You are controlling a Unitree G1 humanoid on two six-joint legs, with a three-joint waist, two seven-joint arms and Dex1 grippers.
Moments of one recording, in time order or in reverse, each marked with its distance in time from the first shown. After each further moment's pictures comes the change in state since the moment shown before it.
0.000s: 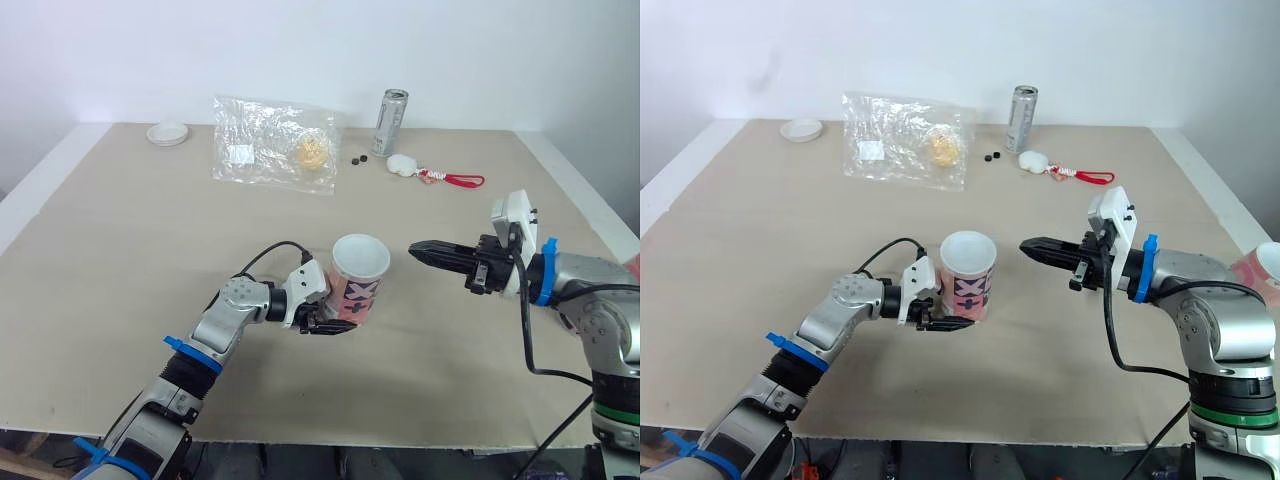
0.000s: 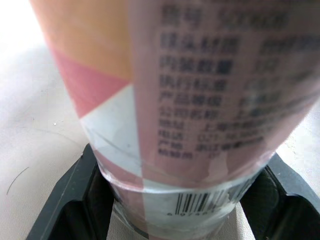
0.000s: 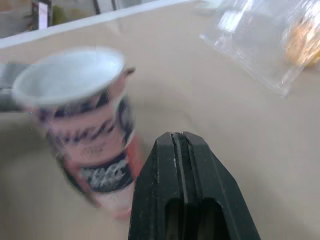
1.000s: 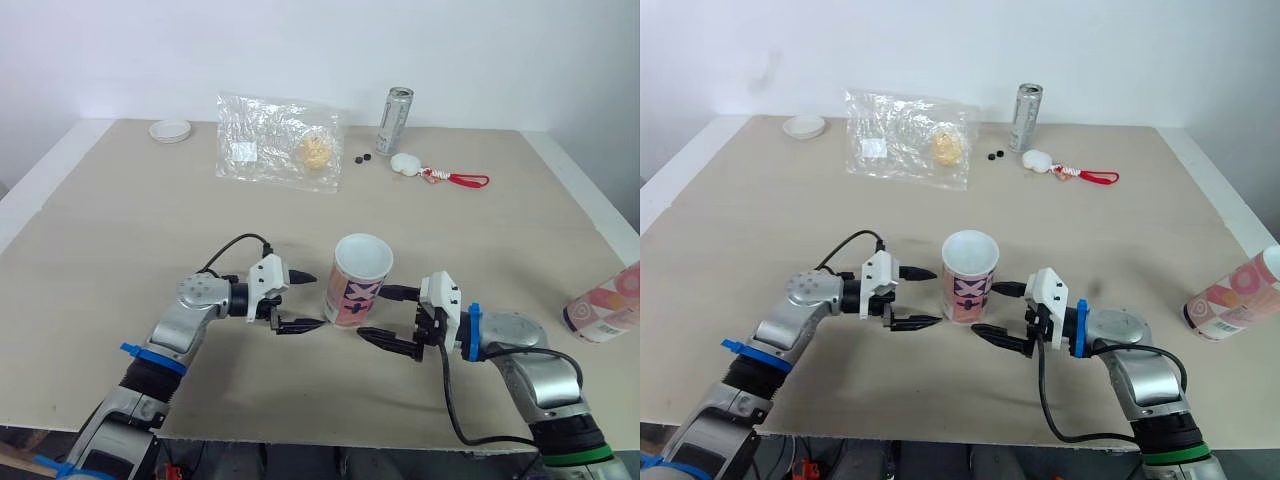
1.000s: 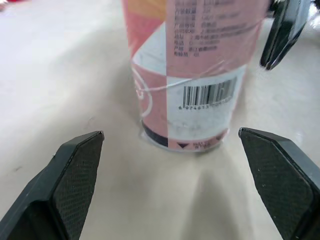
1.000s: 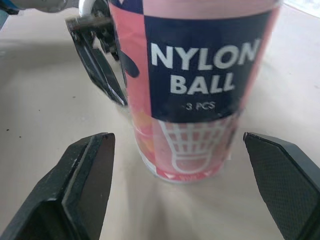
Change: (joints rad) left arm 0.091 0.164 0.137 -0.085 -0.094 -0.127 -0.102; right arm 0.151 0.163 0.308 0.161 -0.201 -0.505 0.046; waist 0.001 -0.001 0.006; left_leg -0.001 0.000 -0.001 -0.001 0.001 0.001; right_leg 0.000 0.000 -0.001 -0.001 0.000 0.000
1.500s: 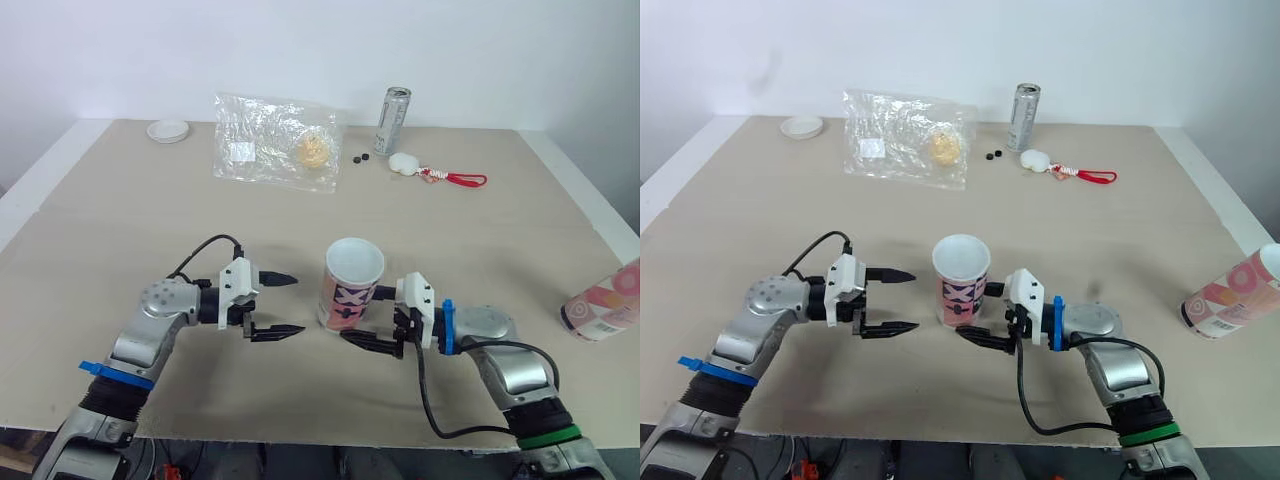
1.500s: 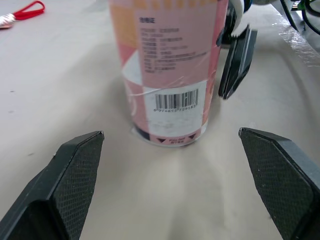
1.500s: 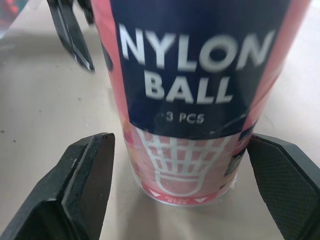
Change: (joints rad) left arm 0.089 0.109 0.061 -0.125 -0.083 0.007 -0.039; right arm -0.082 0.055 0.098 0.118 -0.060 -0.074 0.021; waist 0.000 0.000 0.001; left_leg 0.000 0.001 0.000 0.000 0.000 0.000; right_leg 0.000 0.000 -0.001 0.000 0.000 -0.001
